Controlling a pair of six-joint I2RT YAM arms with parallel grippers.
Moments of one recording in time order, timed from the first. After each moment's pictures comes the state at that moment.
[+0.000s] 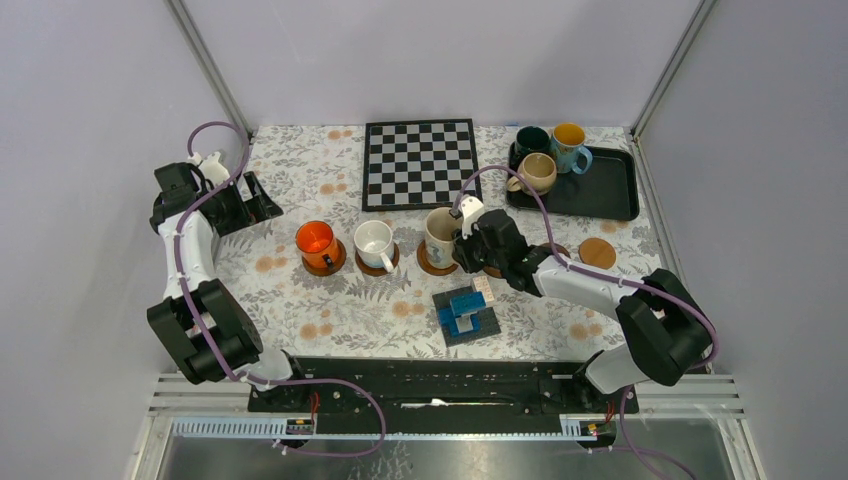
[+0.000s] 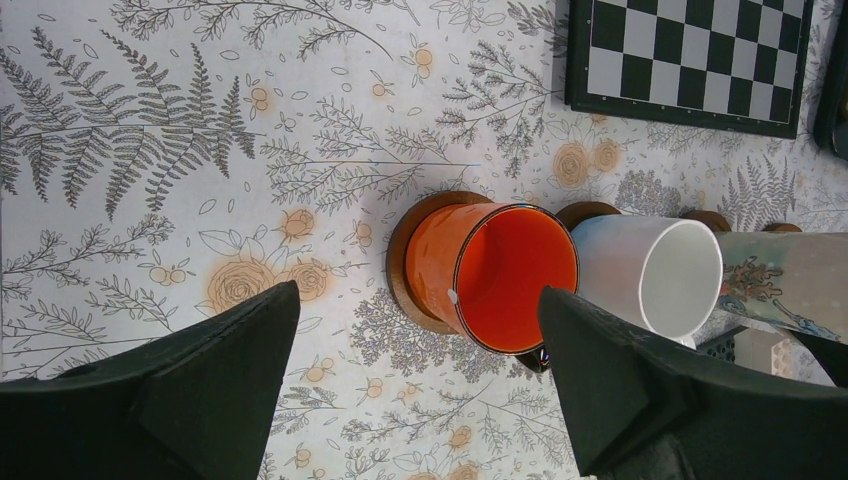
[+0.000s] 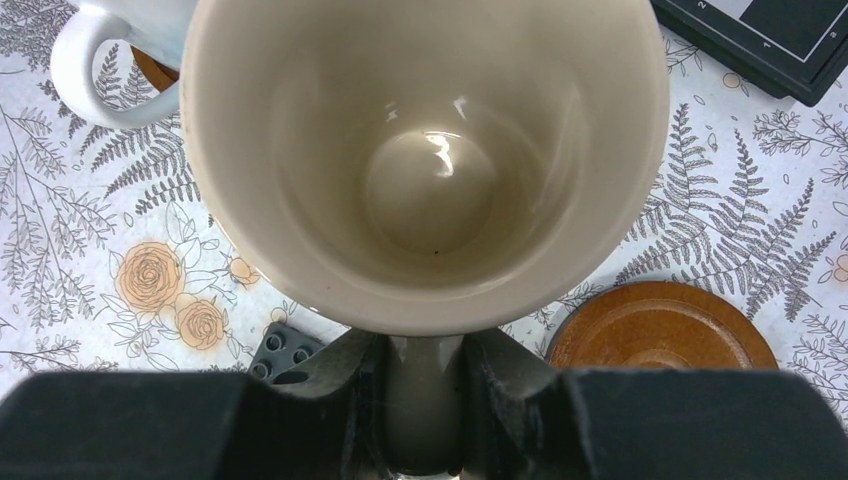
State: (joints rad) left arm 0.50 1.45 1.22 -0.68 0.59 0.05; right arm 0.70 1.47 0.77 0.09 -0.06 0.06
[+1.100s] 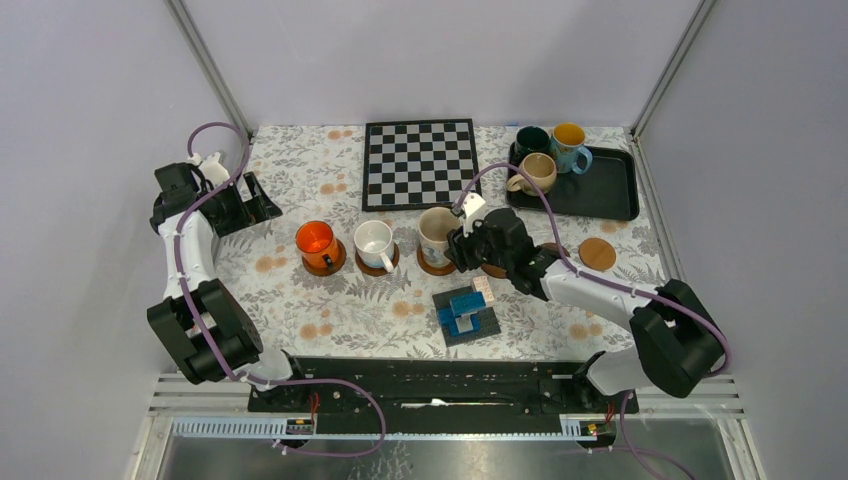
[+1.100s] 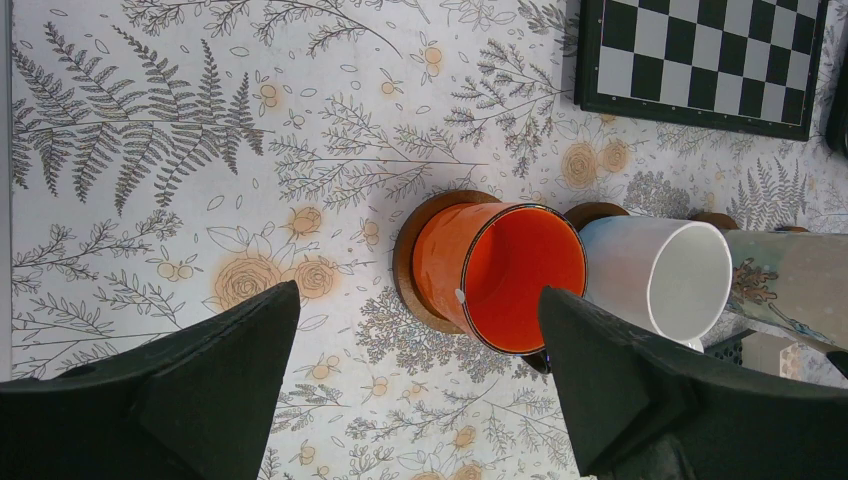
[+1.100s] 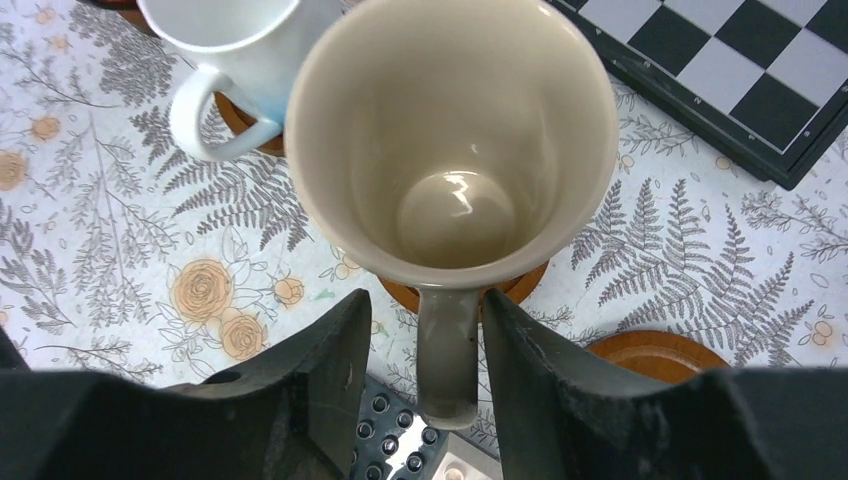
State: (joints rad) left arm 0.50 1.45 1.21 -0.68 0.58 0.06; right arm 0.70 1.42 0.75 0.16 -0.13 0.03
